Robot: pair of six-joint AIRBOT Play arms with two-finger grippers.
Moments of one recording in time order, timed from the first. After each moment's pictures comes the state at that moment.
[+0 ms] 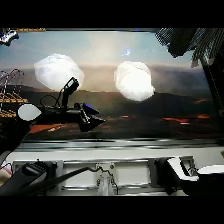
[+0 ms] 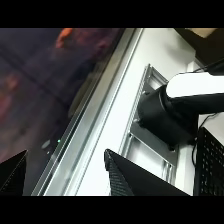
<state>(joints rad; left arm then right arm) -0.43 -0.88 0.75 0.47 -1.01 -0.70 -1.31 -0.95 1.90 -2.02 1.07 2.45</state>
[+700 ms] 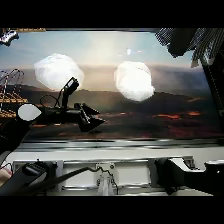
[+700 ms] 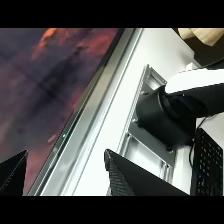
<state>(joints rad) -0.43 -0.88 0.75 0.47 -1.01 -0.73 -1.52 -1.02 1.90 -1.81 0.97 2.44</state>
